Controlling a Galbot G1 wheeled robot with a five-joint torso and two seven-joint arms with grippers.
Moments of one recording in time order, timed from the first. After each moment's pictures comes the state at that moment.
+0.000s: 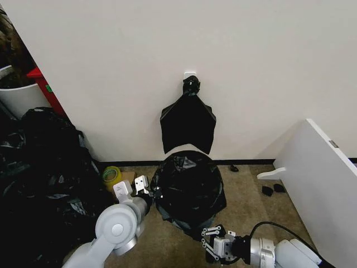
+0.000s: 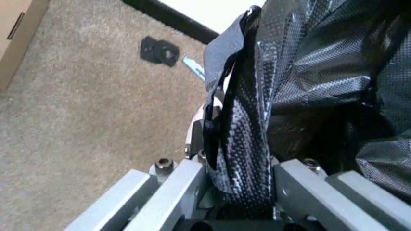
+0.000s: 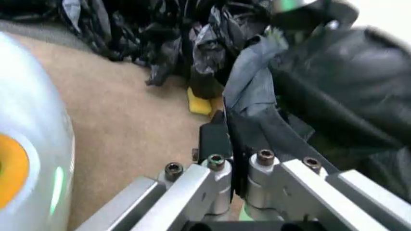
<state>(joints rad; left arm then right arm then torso) 1.16 -1.06 -0.11 -2.20 -1.41 0.42 -0.88 -1.52 0.78 0.24 2.08 -0.07 0.33 -0.59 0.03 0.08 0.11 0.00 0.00</state>
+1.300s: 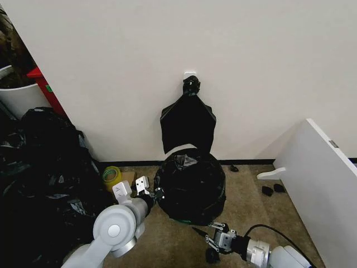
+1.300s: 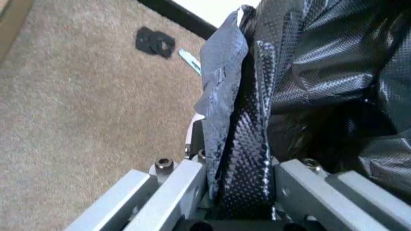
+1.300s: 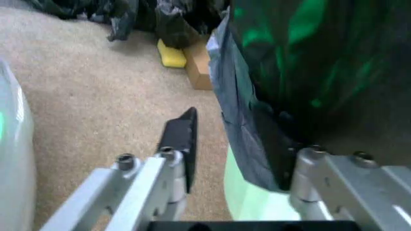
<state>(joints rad) 1.18 -1.04 -0.13 -2.21 -1.46 0.40 -0.87 -1.55 0.87 0.25 1.94 -0.13 0.31 -0.47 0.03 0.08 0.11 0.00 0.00</state>
